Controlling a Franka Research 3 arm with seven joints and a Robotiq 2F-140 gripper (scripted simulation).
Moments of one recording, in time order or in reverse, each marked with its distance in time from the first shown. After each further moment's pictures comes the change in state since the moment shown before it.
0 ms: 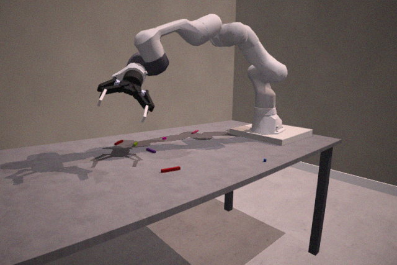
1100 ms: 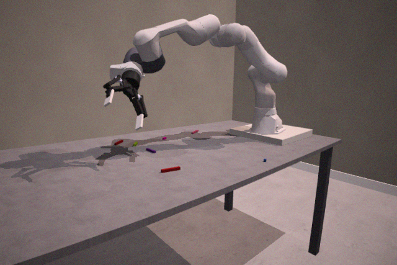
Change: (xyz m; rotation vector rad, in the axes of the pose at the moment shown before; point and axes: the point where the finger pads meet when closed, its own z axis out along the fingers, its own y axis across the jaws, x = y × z) arm 0.040 0.013 -0.027 -0.130 0.086 -0.494
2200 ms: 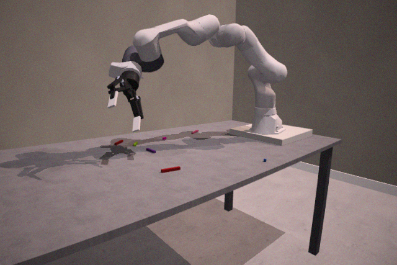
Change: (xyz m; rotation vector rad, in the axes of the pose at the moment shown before) arm 0.015 0.016 -0.011 -0.067 0.025 -0.198
